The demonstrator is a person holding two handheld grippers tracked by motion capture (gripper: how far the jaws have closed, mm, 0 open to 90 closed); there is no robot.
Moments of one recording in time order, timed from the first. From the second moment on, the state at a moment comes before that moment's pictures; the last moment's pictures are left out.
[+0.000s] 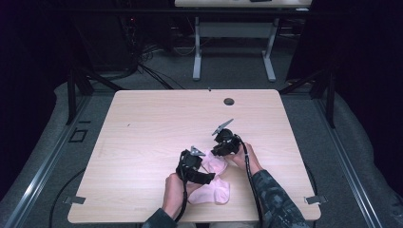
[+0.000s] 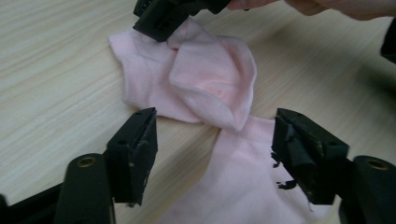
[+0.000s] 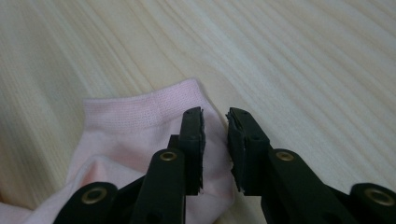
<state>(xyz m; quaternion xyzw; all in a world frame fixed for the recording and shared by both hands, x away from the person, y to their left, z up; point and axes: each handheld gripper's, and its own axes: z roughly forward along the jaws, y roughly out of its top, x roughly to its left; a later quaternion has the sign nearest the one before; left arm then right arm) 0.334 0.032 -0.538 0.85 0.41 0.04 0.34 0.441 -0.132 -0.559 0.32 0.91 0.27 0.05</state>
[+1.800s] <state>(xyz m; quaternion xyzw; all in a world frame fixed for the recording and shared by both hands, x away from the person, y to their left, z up) 0.384 0.094 -0.528 0.86 0.41 0.11 0.29 0.386 -0.160 -0.552 0.45 0.84 0.30 0.04</state>
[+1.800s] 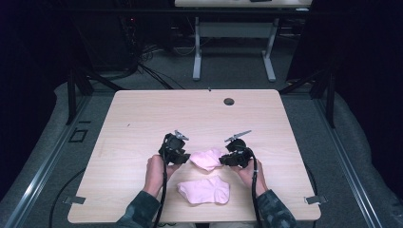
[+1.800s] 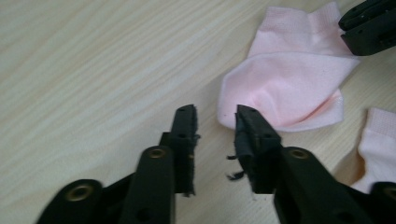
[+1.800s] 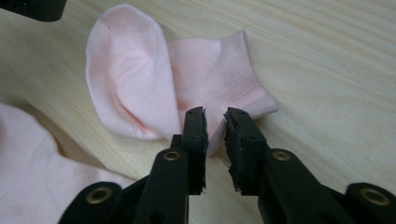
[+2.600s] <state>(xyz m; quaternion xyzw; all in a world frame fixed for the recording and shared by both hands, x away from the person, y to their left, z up) 0.409 0.084 -0.551 0.86 0.42 0.01 0.28 0.430 -0.155 -0.560 0.37 0.88 0.29 0.03</state>
